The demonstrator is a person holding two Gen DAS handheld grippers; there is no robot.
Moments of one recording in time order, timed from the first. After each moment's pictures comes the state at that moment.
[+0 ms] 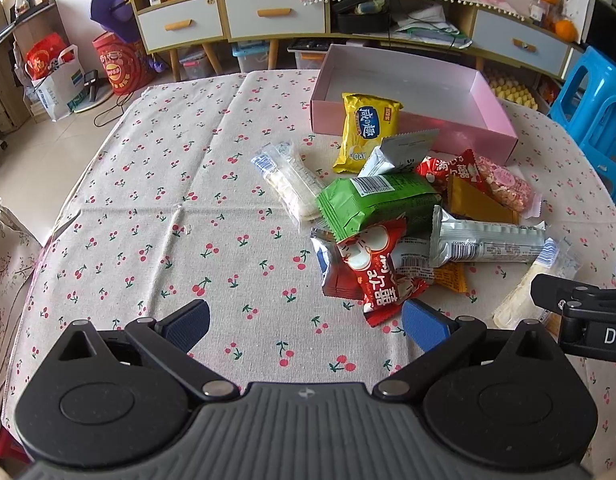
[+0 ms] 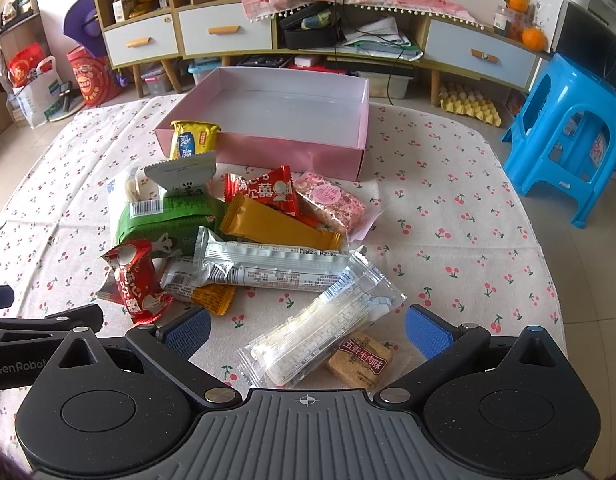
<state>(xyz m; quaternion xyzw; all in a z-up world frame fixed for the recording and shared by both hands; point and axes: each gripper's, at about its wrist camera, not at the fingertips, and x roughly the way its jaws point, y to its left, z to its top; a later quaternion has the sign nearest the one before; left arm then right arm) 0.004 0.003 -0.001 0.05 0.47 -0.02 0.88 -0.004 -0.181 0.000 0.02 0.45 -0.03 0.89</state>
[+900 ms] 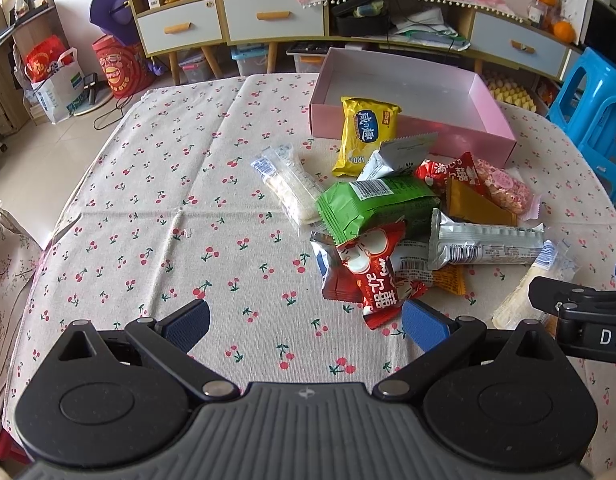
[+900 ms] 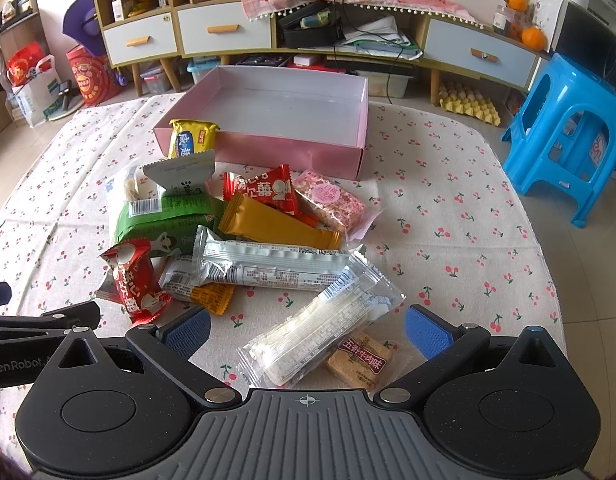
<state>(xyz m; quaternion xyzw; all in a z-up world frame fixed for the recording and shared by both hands) 0.005 0.003 0.002 0.04 0.47 -0.02 0.88 -0.004 -0.182 -0.001 0.02 0.45 -0.03 0.89</state>
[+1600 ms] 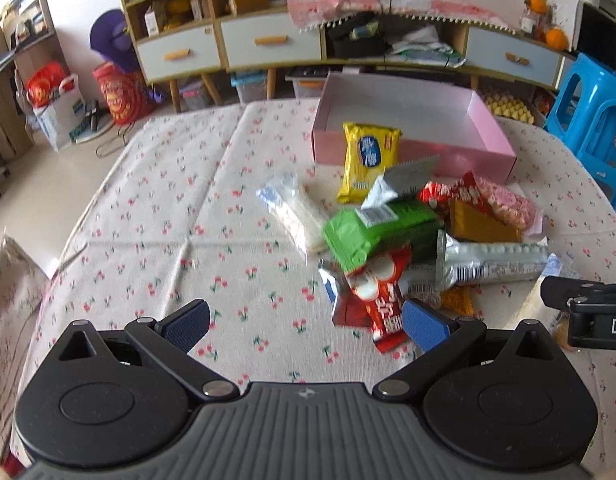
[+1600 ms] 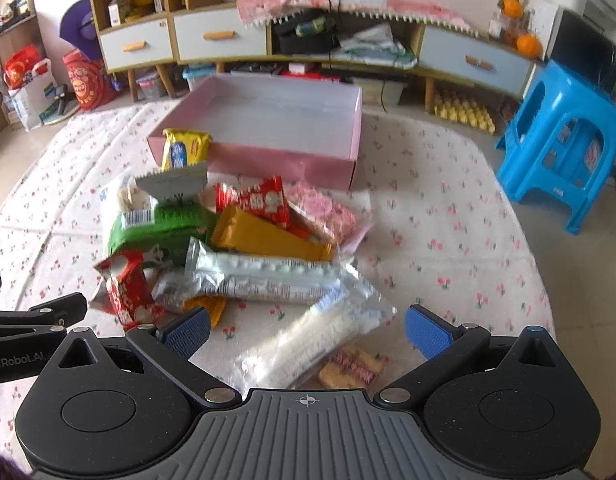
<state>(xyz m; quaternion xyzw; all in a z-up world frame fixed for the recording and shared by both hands) 0.006 0.005 0.005 0.06 0.43 -0.03 0.90 -0.001 -0.183 0.003 0.00 0.43 -0.03 0.90</state>
